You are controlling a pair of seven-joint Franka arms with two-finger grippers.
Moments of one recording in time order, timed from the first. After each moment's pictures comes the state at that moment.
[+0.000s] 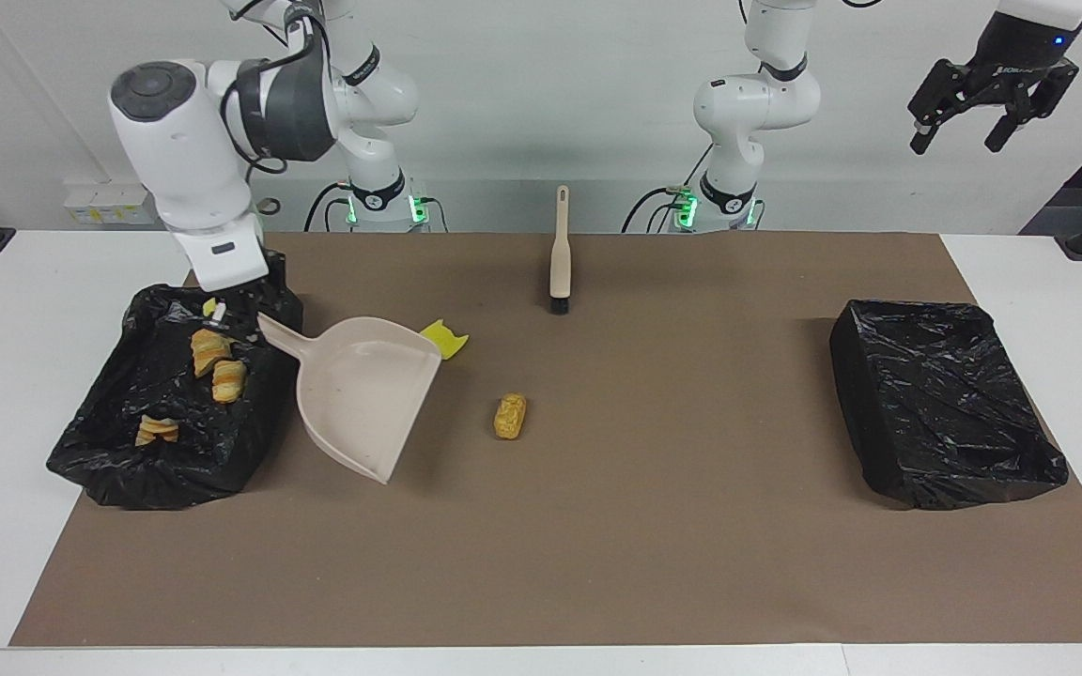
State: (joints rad) left arm 0.06 -0.12 -0.04 -1.38 0.00 1.32 0.04; right arm -0.01 0.12 0.06 -1.68 -0.06 1.83 -1.15
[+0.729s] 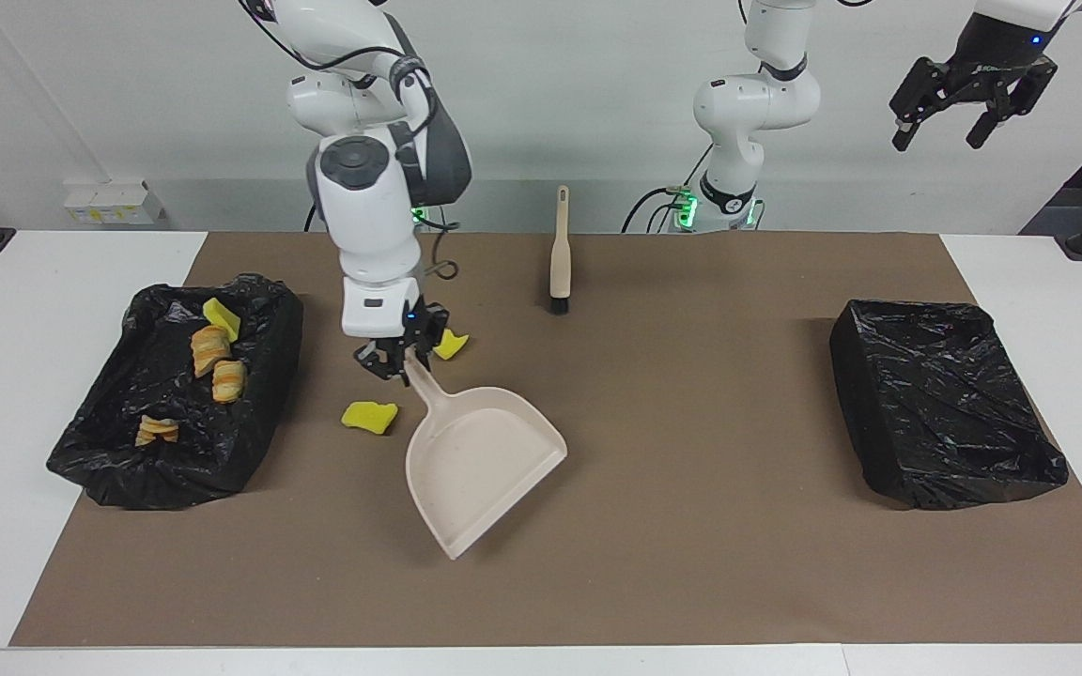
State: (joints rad) left arm 0.06 -0.13 -0.07 -1.38 0.00 1.29 0.00; right arm 0.27 0.24 0.06 -1.72 -0.04 2.07 -0.28
